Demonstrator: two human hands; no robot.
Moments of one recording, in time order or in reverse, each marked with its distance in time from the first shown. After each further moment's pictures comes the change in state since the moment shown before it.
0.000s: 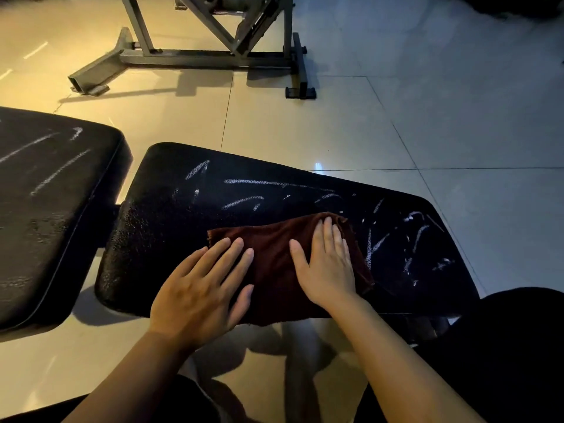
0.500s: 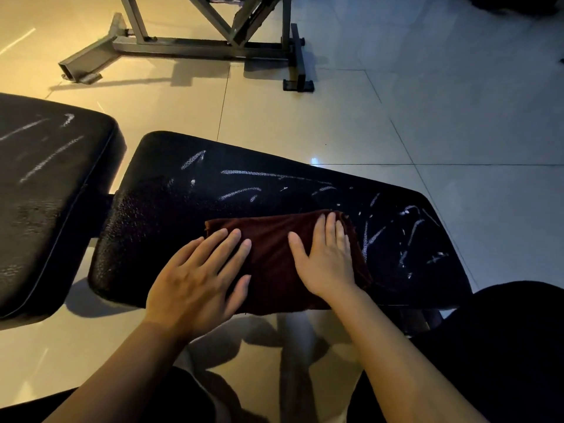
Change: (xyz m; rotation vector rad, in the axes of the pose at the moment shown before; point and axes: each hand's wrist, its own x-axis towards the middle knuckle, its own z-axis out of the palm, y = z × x) left_hand 0.001 0.002 -0.004 -0.039 -0.055 -0.026; right_hand 0.002 0.002 0.001 0.016 -0.025 0.063
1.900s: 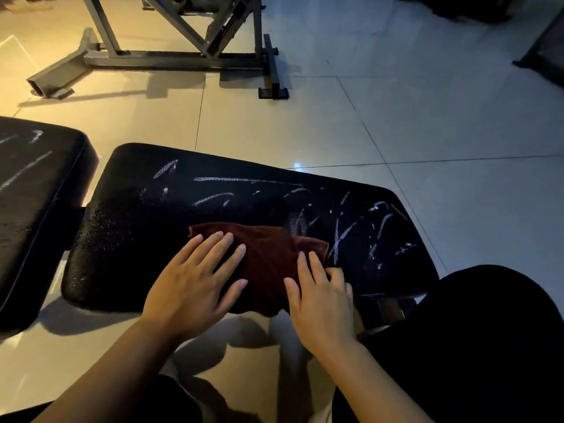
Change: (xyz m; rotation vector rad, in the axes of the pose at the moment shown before) left_hand 0.015 0.018 -0.006 -0.041 -0.217 0.049; right_hand -0.079 0.026 0.001 -0.175 0.112 -0.041
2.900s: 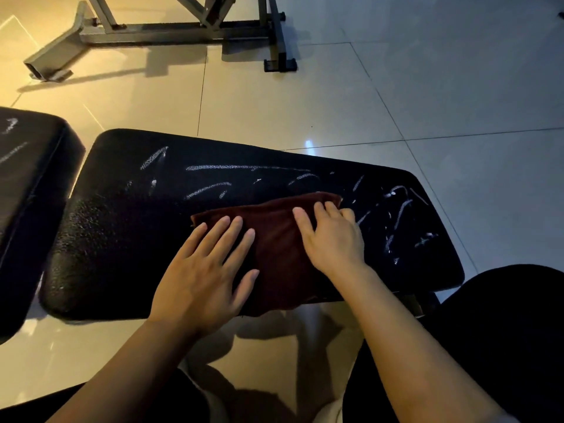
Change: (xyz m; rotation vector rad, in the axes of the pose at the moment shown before) left_hand 0.022 0.014 0.003 -0.011 -0.022 -0.051; right_hand 0.097 0.015 -0.022 0.107 -0.012 0.061
